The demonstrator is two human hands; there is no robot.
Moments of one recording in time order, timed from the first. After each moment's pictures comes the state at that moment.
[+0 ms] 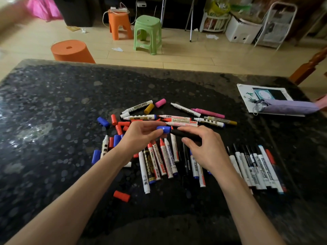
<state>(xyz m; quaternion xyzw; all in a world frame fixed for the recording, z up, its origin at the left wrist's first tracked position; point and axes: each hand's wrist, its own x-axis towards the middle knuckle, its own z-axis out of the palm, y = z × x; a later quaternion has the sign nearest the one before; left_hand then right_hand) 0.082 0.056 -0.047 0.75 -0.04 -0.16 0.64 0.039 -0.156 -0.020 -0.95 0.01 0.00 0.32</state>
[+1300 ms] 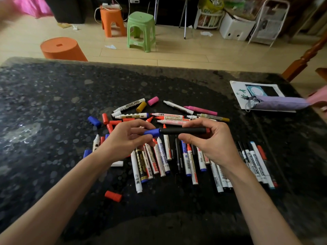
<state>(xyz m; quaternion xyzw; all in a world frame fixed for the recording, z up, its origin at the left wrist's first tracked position) 0.062 0.069 -0.027 0.78 -0.09 -0.16 0.60 0.033 -0.189 -0.004 -0.84 -0.02 -0.02 0.55</state>
